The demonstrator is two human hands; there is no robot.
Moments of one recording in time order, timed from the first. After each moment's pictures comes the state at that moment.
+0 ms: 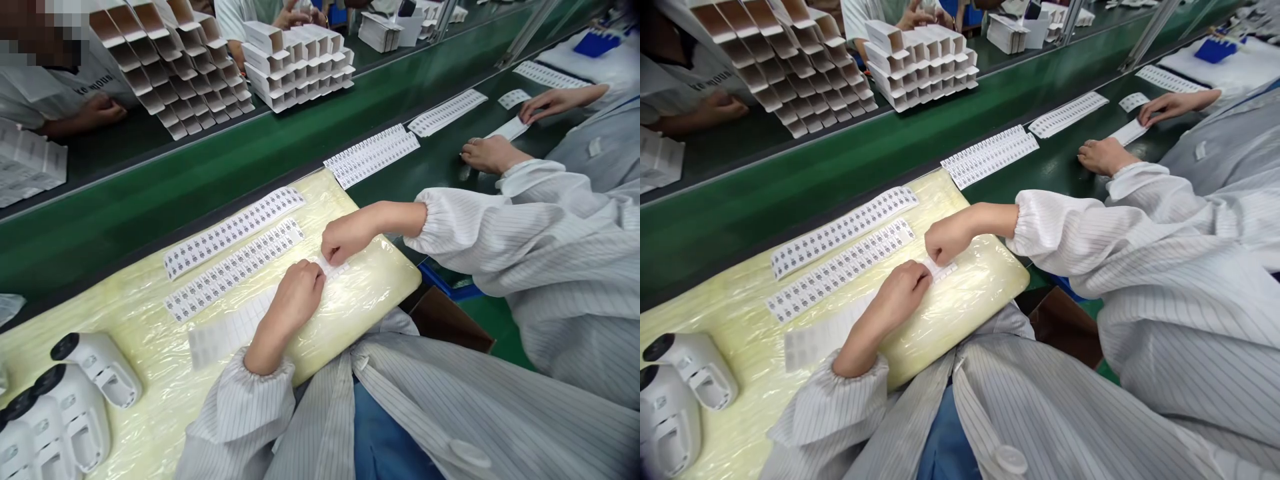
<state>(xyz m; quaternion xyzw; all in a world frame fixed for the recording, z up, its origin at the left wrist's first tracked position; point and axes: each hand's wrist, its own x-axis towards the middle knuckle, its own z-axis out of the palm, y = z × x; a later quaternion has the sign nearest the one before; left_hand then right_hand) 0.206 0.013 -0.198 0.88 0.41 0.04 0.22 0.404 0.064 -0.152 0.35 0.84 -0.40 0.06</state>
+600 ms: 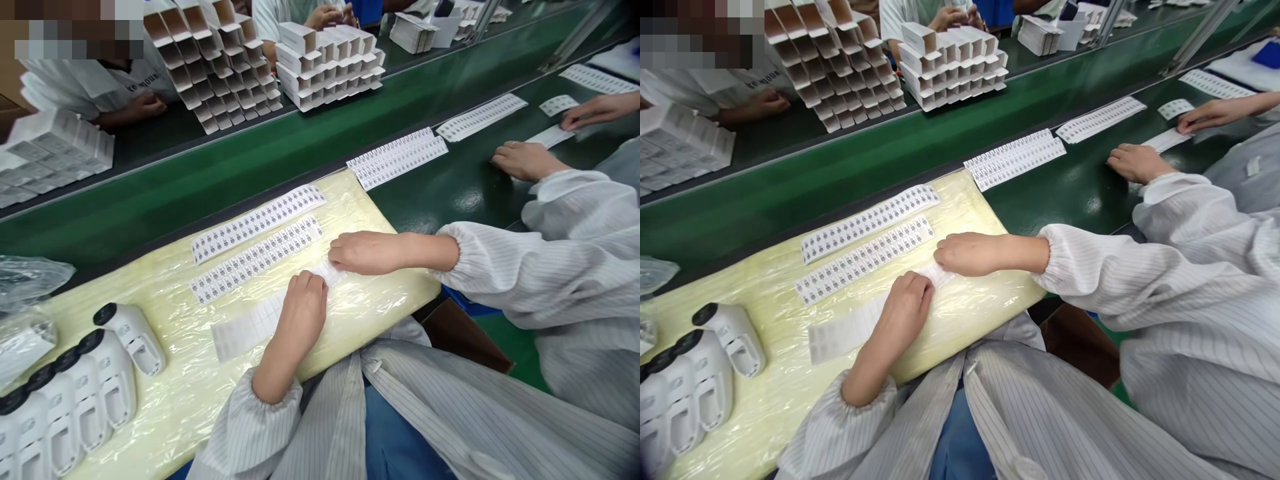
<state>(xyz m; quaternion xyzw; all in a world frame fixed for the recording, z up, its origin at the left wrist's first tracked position) 0.181 -0.022 -0.201 0.86 0.47 0.07 0.17 0.385 0.028 -0.161 0.34 0.92 -0.18 0.07</state>
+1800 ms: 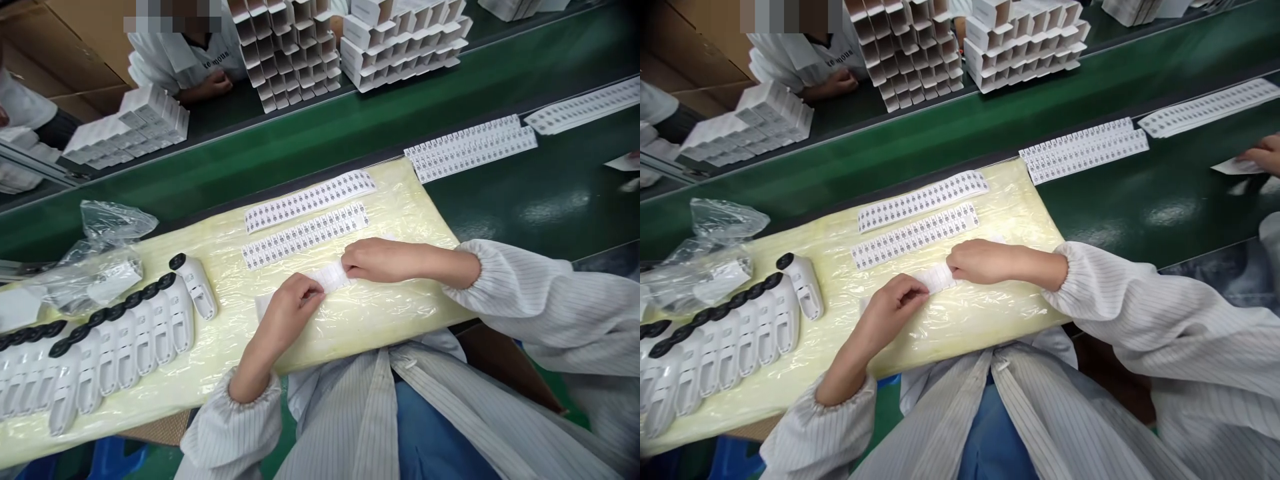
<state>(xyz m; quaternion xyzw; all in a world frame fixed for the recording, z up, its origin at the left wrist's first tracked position) 0.094 -0.039 -0.185 0.70 0.56 0.18 0.40 0.326 0.030 -0.165 0.33 0.89 -0.30 0.08</state>
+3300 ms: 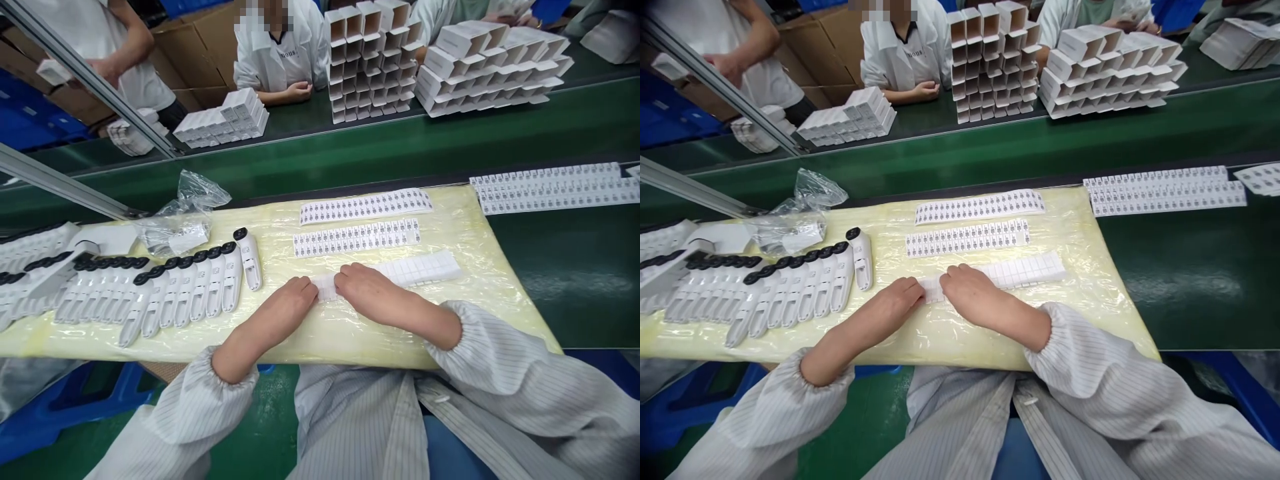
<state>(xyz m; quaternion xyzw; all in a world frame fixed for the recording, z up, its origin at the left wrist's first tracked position) 0.024 -0.061 -0.176 0.85 0.51 -0.04 0.12 0.232 -0.006 -0.190 0.31 0.94 -0.17 0.02</state>
